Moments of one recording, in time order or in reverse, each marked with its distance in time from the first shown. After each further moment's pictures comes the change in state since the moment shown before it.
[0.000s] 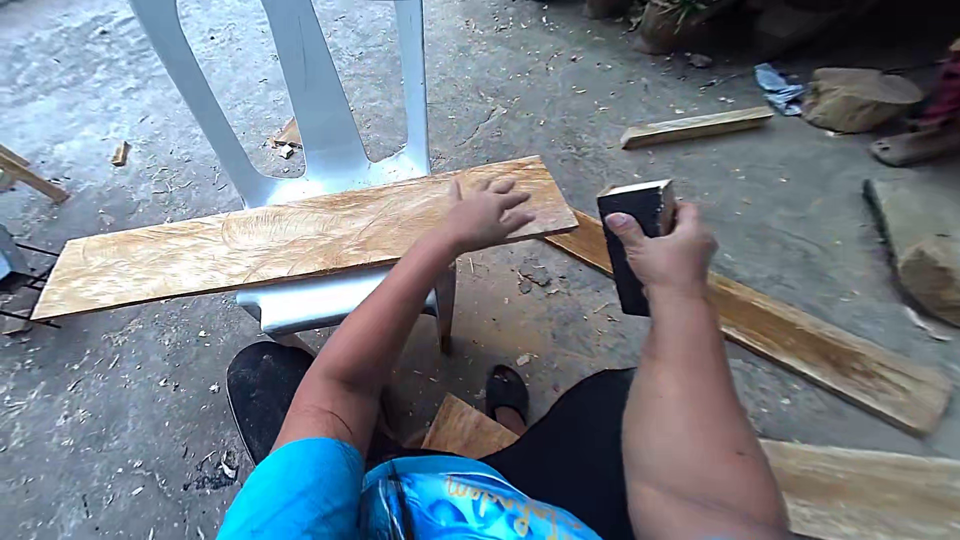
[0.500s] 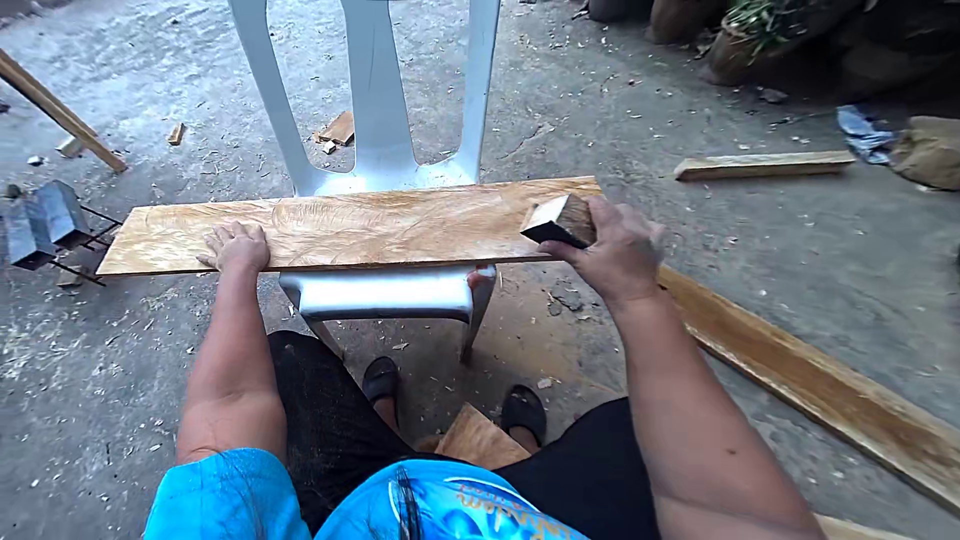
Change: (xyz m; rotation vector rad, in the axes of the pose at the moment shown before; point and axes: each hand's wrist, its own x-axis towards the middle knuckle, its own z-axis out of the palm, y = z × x) left_hand -0.267 -0.255 -0.088 0.170 0.549 -1.311; right_hand -0.009 -0.067 0.064 -0.263 -0.128 -0.634
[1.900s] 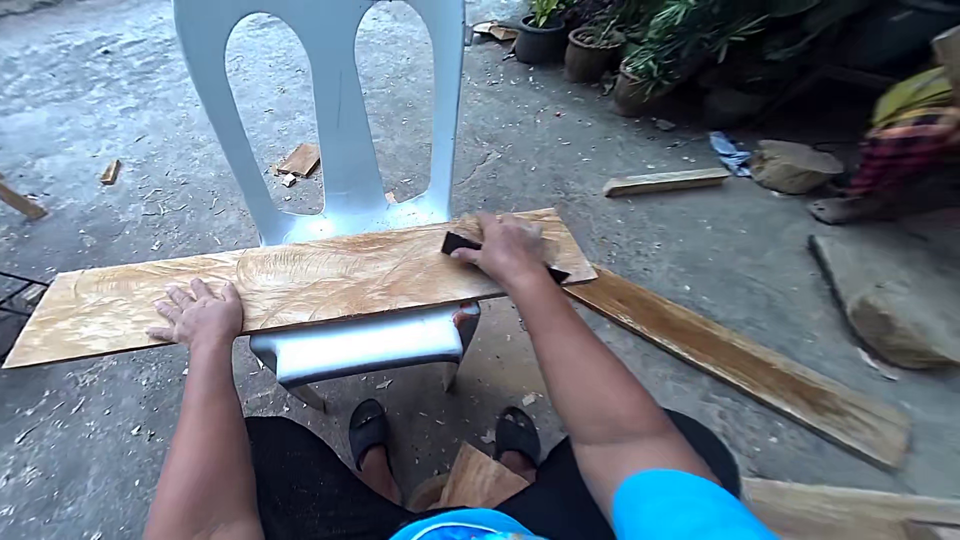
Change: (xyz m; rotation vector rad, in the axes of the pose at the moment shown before) left_hand 0.002 0.004 0.019 0.038 0.042 -0.011; right_hand 0.079 -0.083 0.040 -0.131 -0.332 0.196
